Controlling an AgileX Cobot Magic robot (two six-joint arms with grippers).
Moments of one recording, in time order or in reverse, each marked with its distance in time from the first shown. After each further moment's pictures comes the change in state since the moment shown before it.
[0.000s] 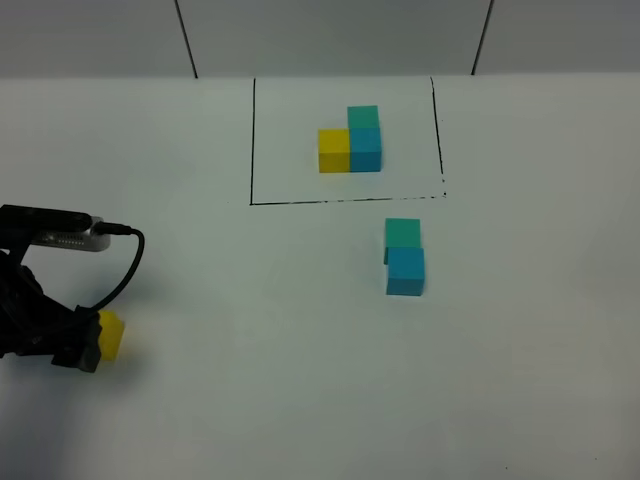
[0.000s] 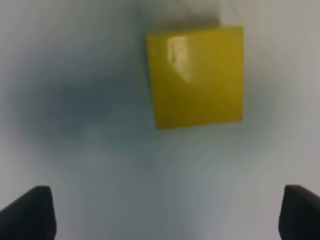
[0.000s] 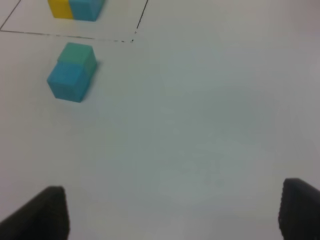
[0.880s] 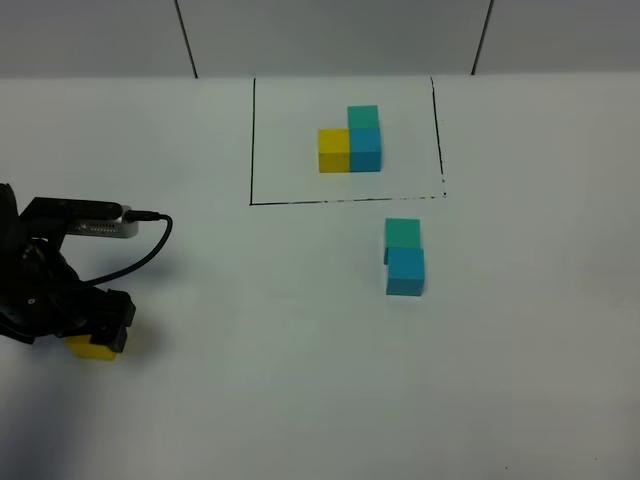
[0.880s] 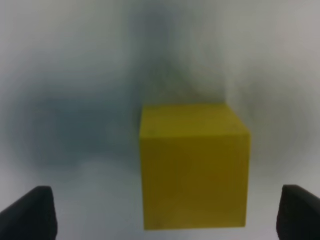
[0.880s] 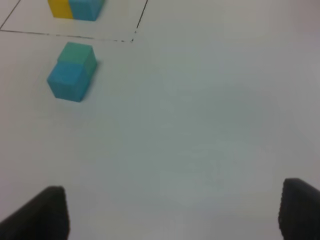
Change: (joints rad) left arm -0.068 0.155 -0.049 0.065 -0.107 -0.177; right arm 0.000 0.000 0.000 0.000 0.001 0.000
